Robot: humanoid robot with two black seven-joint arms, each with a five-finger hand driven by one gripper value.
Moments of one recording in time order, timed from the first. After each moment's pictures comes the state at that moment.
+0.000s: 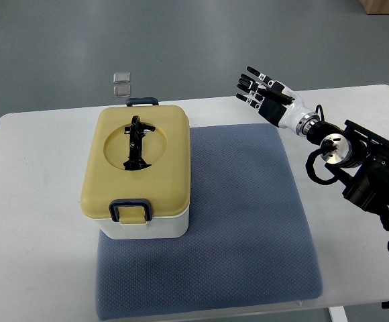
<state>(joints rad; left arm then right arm) 0.06 0.00 -0.09 -0.15 0.02 -0.13 0.04 0.88 -0.14 0.59 0.50 0.10 0.36 0.13</state>
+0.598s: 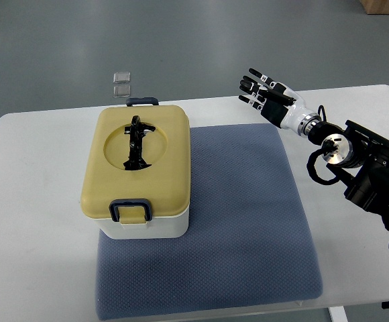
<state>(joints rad) 0.06 0.00 -0.09 -0.15 0.02 -0.12 0.05 0.88 -0.15 0.59 0.50 0.09 0.32 0.13</state>
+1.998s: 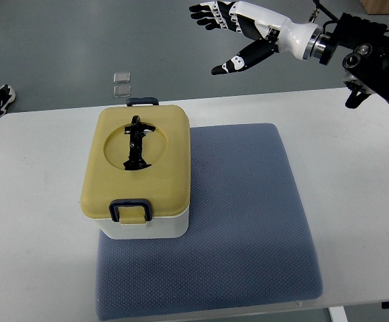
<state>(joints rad) 0.06 0.00 -0.08 -0.15 0.02 -0.12 0.05 1.21 -0.33 0.51 0.72 -1.08 0.45 0.55</state>
